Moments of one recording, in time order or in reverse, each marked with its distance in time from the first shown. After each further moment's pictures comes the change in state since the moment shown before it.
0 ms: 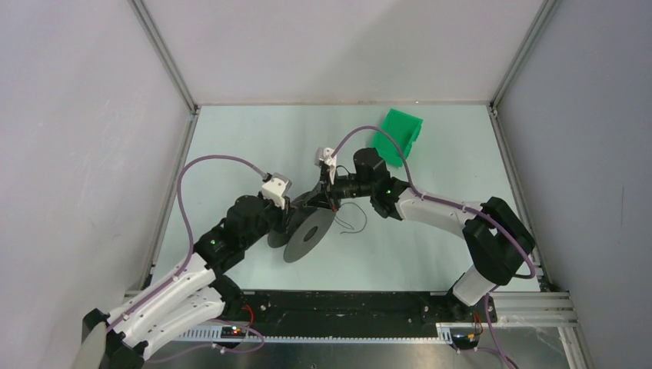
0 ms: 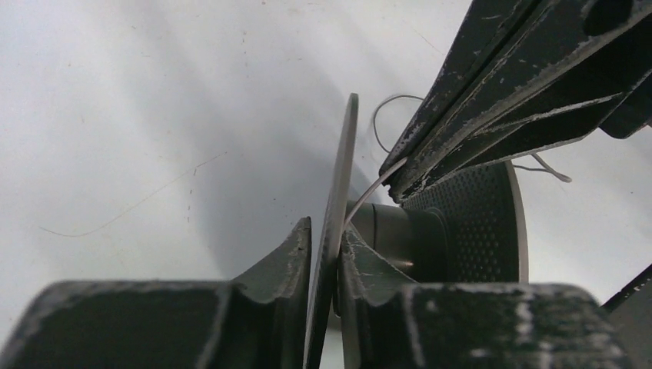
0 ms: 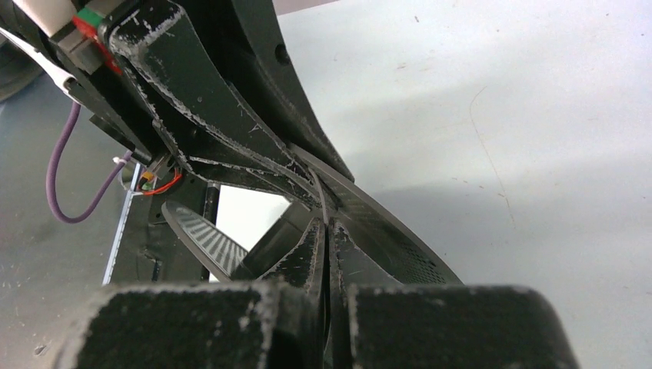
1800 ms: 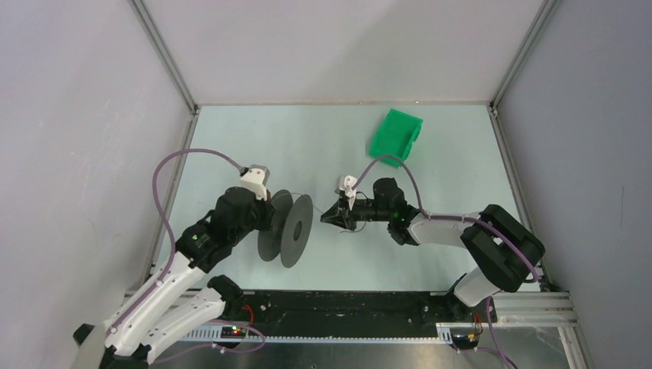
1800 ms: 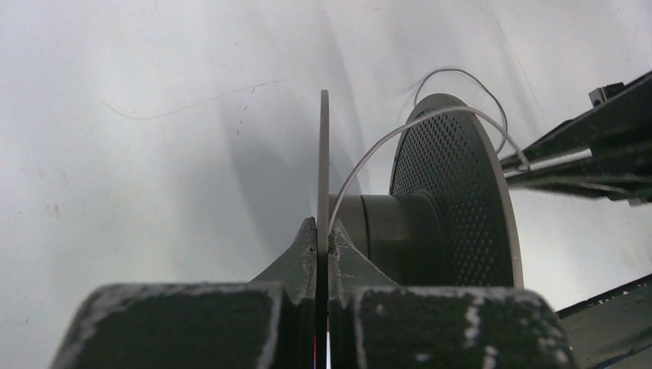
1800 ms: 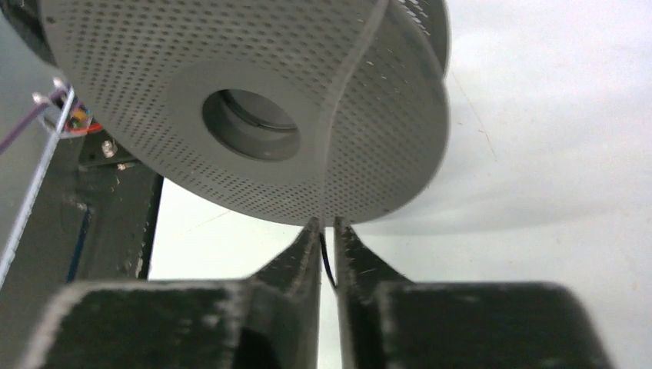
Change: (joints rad) left arm 0.052 -0.008 0.190 -0.379 -0.109 -0.195; right arm -0.015 -0.073 -0.376 0.351 0.068 -0.111
